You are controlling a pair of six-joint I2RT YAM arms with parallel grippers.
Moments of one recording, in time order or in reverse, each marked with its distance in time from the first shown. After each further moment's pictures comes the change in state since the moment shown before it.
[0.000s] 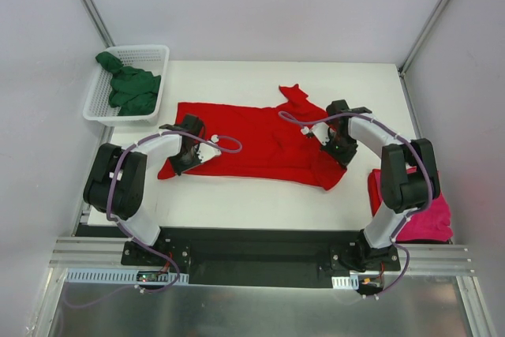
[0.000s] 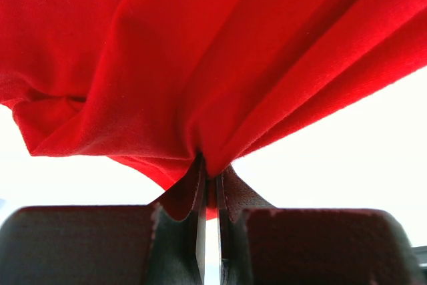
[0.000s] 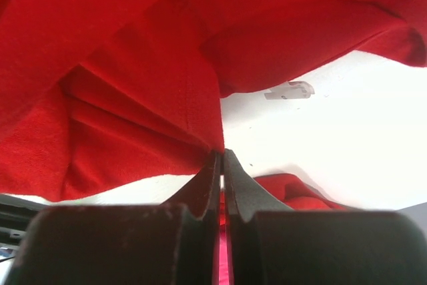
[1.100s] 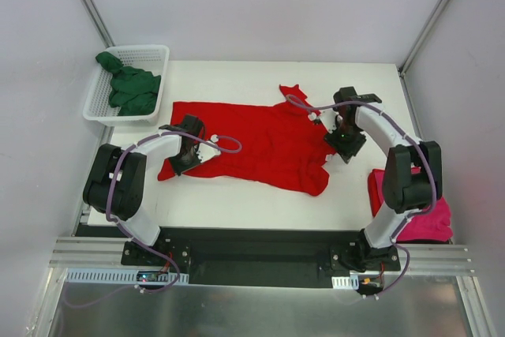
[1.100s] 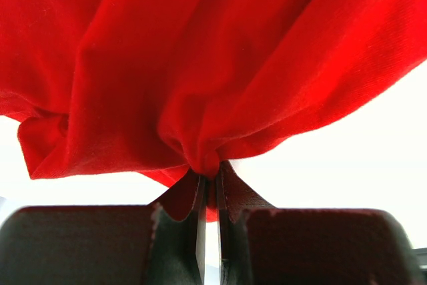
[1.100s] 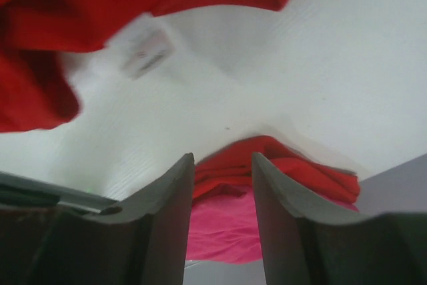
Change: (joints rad) left arm 0.000 -0.007 -0.007 0.008 0.000 -0.005; right arm -0.050 0.008 0.146 -0.129 0.060 0.053
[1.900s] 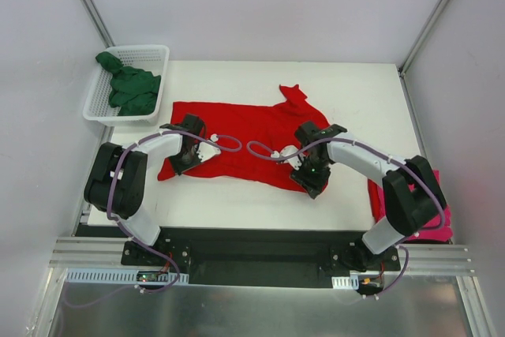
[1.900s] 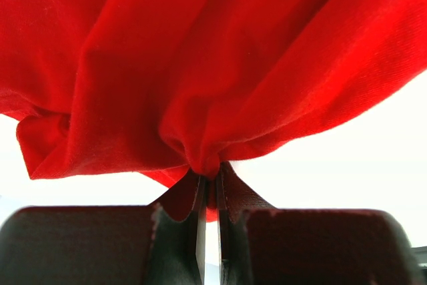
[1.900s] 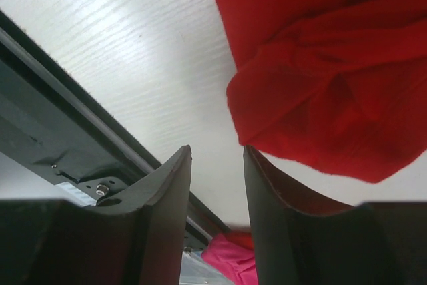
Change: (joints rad) left arm -0.003 0.014 0.013 -0.005 -0.006 -0.021; right arm 0.398 -0.179 -0.261 0.018 -0.316 0.129
